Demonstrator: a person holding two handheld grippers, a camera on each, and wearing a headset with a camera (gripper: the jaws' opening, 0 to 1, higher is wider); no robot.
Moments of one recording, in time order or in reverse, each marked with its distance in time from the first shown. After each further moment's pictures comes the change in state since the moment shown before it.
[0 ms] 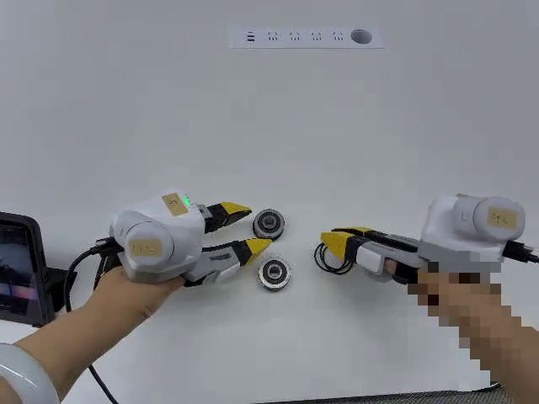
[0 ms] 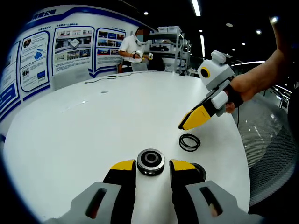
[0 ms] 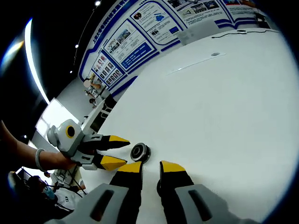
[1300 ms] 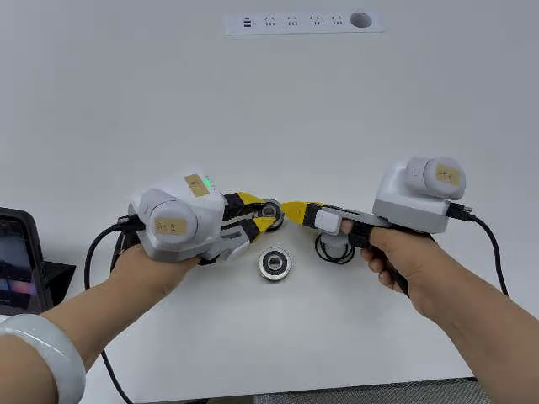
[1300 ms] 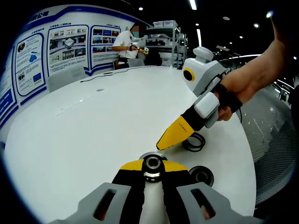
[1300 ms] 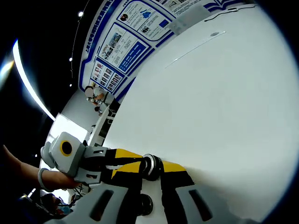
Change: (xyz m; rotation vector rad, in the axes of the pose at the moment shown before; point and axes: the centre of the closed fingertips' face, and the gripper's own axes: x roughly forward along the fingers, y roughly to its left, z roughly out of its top) left arm 0.018 0.002 -0.001 0.043 0.050 -0.011; right arm 0.052 0.016 -0.002 0.155 0.029 0.069
